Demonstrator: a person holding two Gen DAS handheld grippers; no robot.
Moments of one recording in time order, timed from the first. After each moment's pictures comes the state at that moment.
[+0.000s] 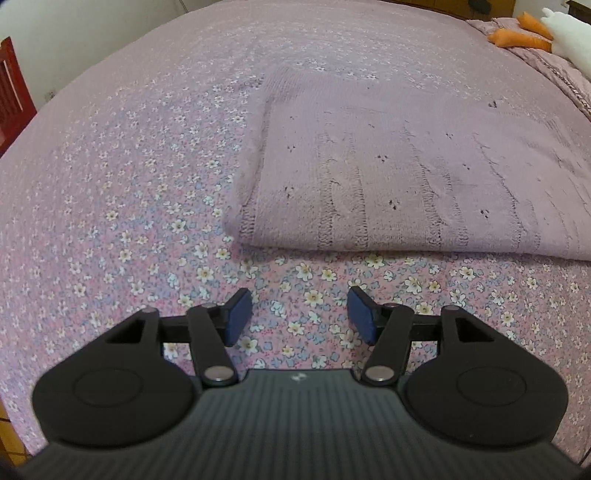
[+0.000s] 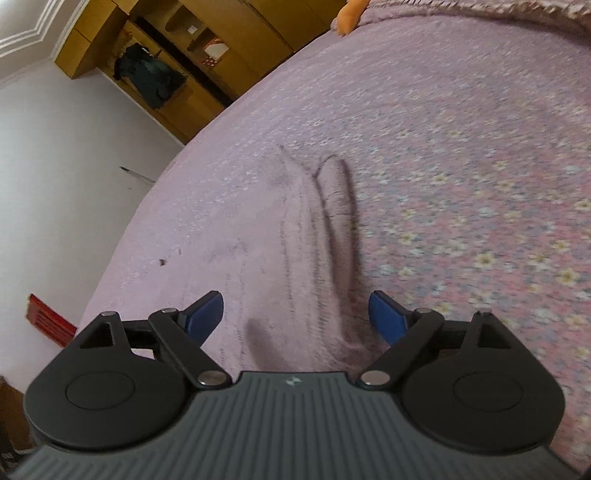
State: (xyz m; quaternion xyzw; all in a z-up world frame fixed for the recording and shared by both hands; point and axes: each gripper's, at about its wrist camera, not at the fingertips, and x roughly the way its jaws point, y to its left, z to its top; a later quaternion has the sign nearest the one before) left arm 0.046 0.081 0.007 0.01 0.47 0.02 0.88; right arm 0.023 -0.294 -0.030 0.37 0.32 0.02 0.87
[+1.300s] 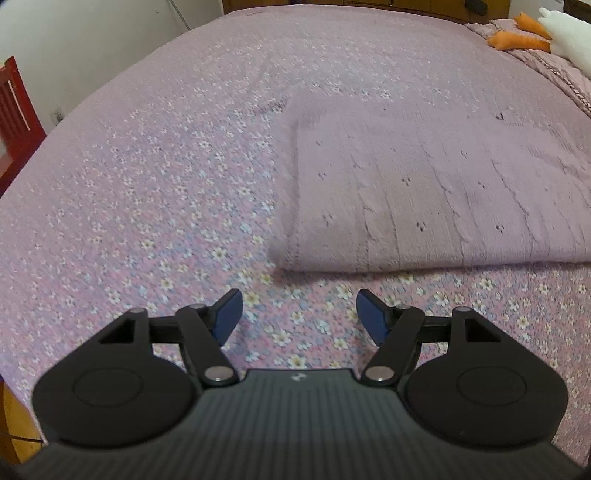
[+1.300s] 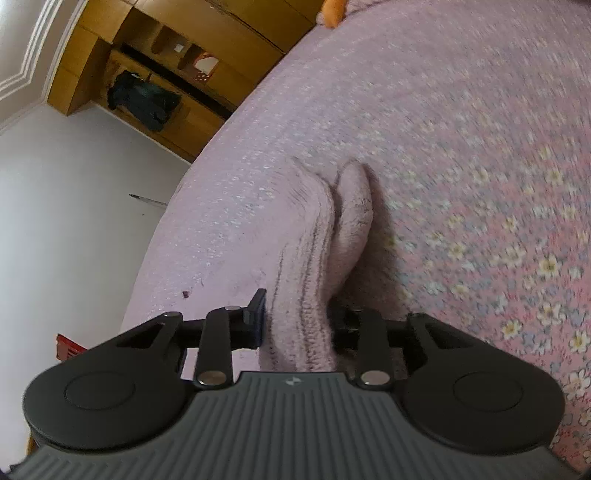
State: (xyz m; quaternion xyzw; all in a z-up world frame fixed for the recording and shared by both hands) left arm 0.050 0.106 0.027 0.03 0.45 0.03 0.89; right arm 0.073 -0.297 -0.028 0.43 0.31 0.02 0.85
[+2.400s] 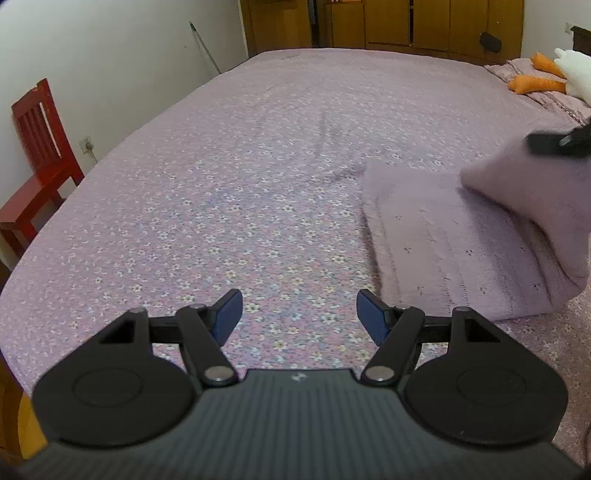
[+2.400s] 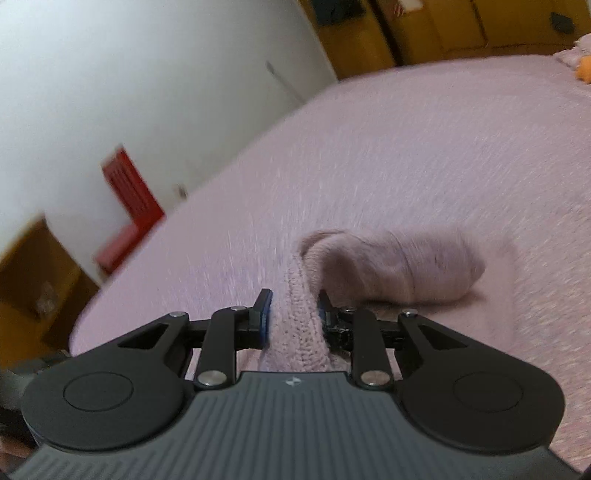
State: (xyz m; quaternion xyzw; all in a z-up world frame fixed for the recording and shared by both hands) left arm 0.035 0.178 0.082 0.04 0.39 0.05 0.92; right arm 0.154 -0.015 0.086 0.16 0.35 0.24 0.89
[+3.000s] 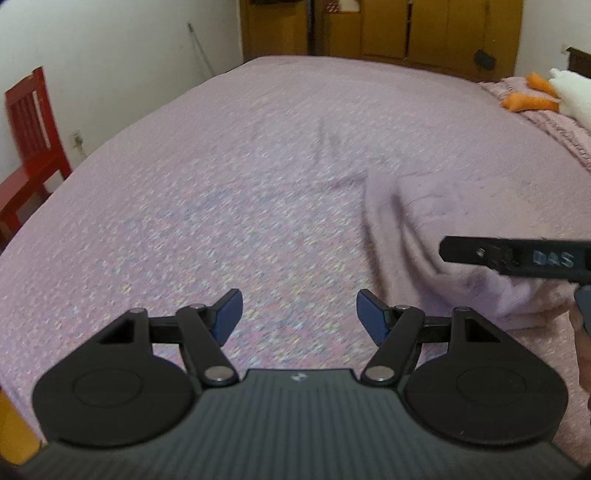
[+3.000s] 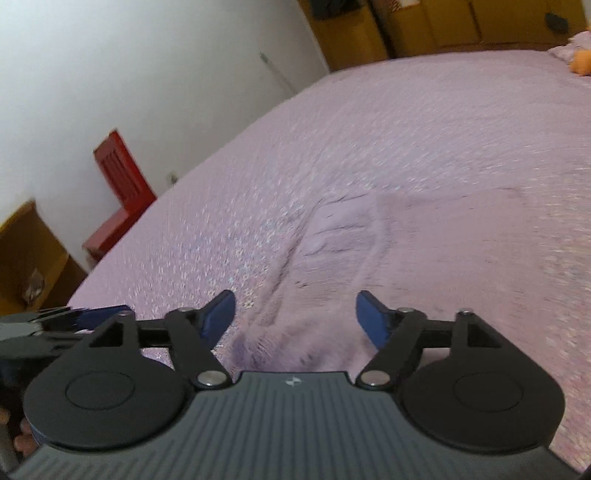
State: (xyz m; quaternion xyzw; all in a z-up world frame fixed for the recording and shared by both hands) left arm 0.046 0.192 0.076 0.00 0.37 0.02 0.93; right arm 0.107 0.007 0.074 0.16 0.34 0.22 0.90
